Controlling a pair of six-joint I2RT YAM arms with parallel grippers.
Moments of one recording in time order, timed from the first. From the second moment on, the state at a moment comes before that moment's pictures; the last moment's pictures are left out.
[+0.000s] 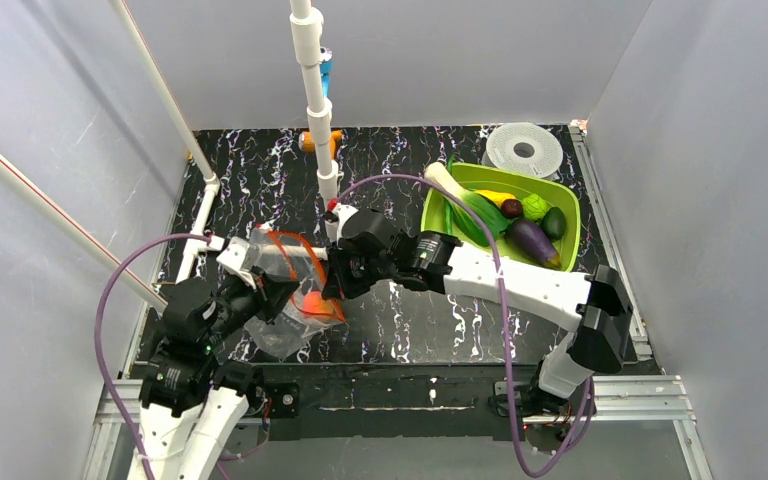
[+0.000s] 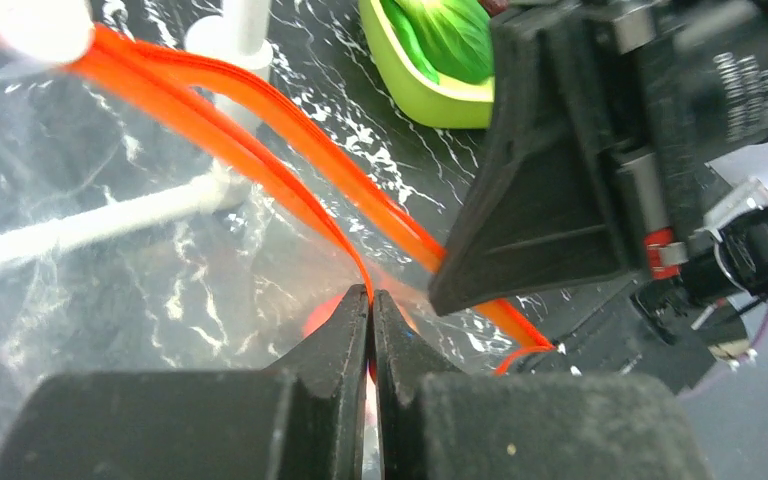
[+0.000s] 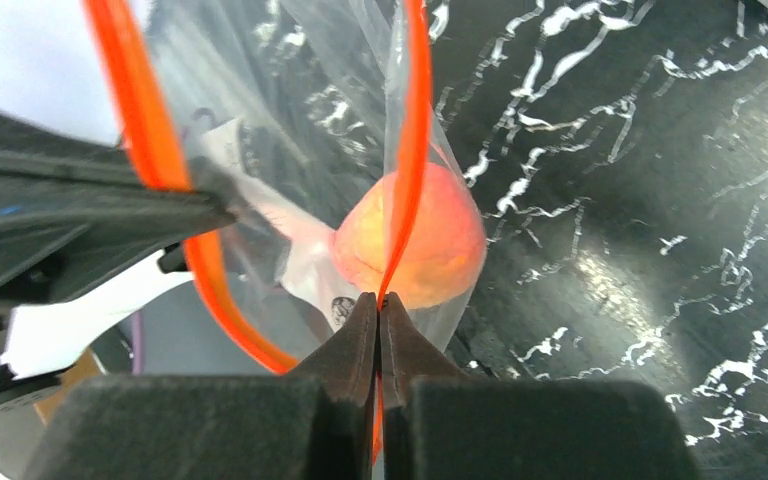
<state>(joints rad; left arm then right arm) -0.26 0.33 0.71 -0.67 0.44 -0.20 1.16 1.62 1.43 -0.48 -0.13 0.67</state>
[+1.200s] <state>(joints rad) -0.26 0.46 0.81 -0.83 0.25 -0.30 1.16 1.53 1.40 -0.57 -0.06 0.62</state>
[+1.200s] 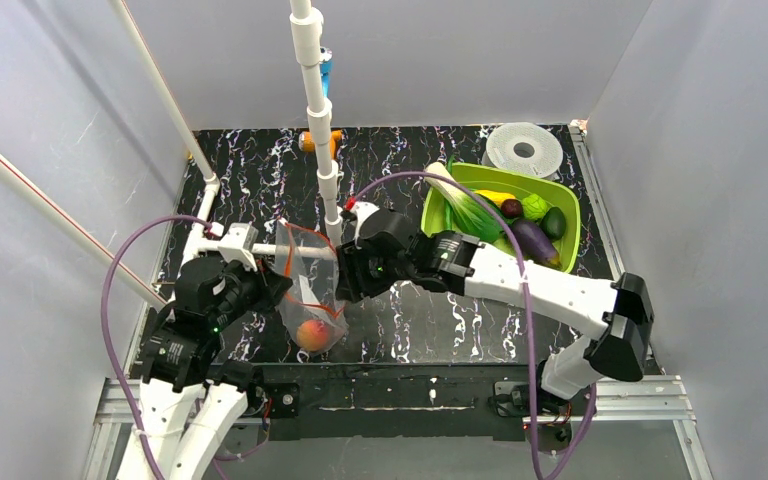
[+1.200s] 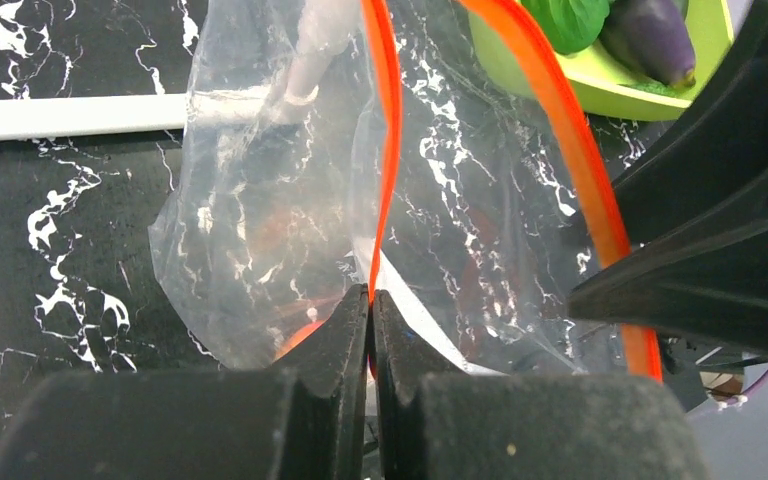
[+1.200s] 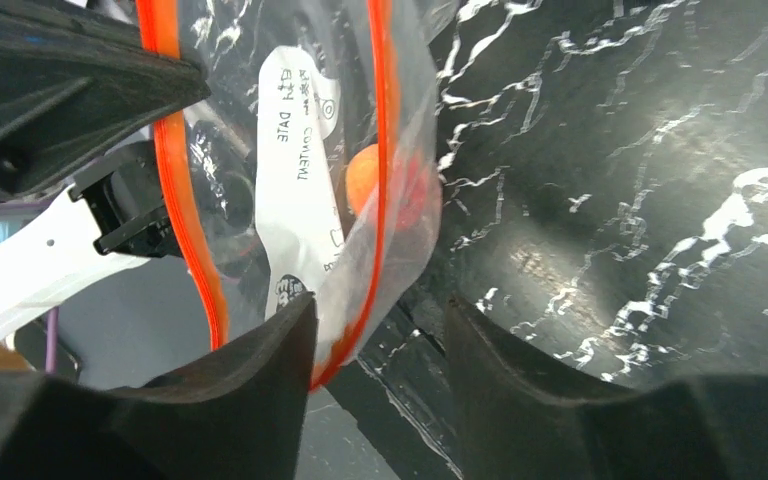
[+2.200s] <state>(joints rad) -0.26 0.48 0.73 -0.72 0.29 -0.24 0.37 1.39 1.17 -0.76 0.60 0.23</state>
